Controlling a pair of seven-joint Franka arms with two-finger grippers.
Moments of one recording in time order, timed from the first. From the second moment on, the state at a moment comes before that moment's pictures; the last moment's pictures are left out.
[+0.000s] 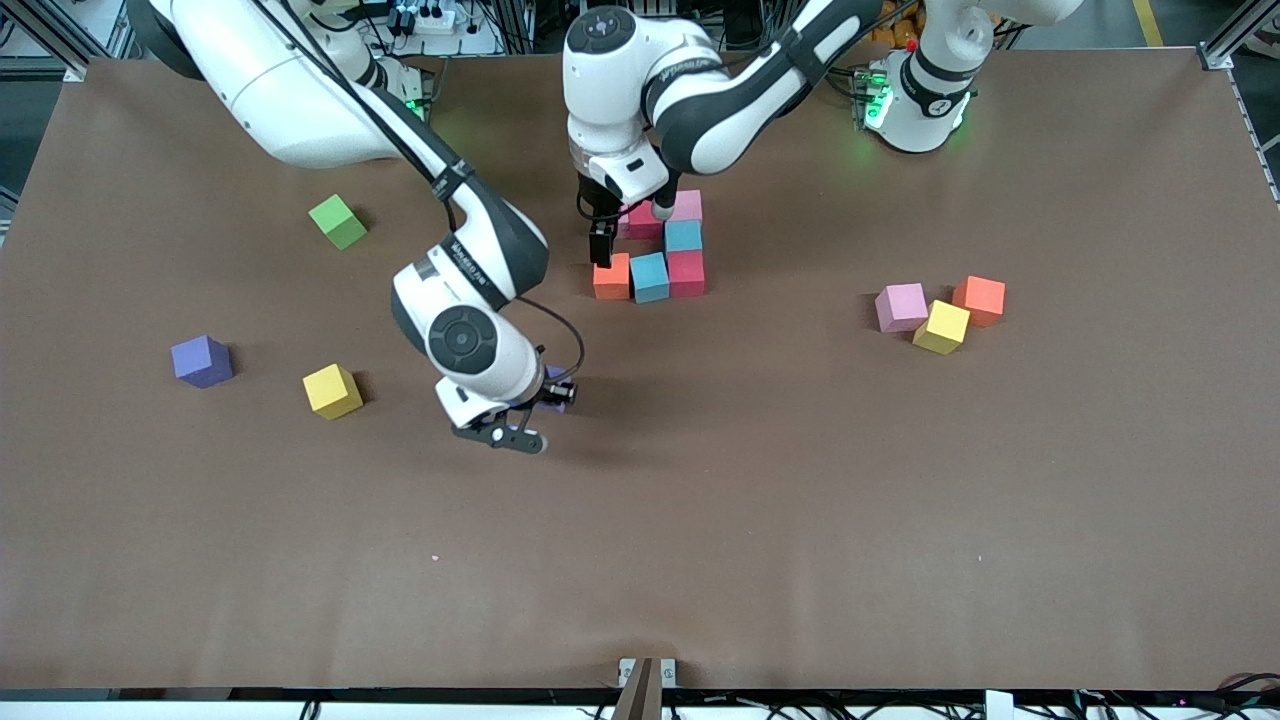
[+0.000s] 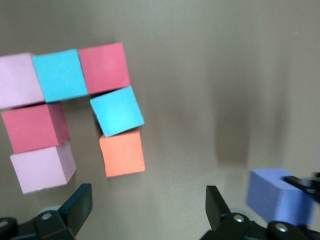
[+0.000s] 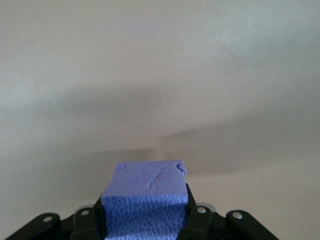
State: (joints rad) left arm -0.51 0.44 -0.60 -1.73 0.43 2.16 -2.69; right arm 0.24 0.69 0.39 -1.53 -0.15 2.09 0.85
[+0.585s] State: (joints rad) left arm -0.37 0.40 -0.61 -1.73 0.45 2.03 -2.13; right arm 0.33 0.68 0.40 -1.63 -0.15 2.17 0.84
